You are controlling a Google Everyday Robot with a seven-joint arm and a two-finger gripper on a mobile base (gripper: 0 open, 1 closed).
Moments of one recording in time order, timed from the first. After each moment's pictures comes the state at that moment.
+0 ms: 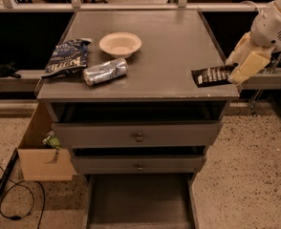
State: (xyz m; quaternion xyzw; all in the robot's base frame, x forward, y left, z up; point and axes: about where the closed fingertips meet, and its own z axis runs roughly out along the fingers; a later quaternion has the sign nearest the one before) arm 0.557 -0.242 0.922 -0.64 0.75 0.08 0.18
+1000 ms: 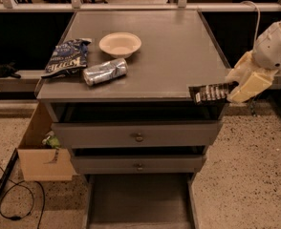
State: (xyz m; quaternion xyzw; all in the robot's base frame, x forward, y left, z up) arm 0.512 -0.227 0.902 -0.64 0.74 0.11 0.19
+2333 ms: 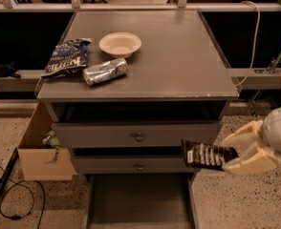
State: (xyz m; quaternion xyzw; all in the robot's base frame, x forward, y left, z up) arm 0.373 -0.197 0.838 -0.58 0.74 0.23 0.26
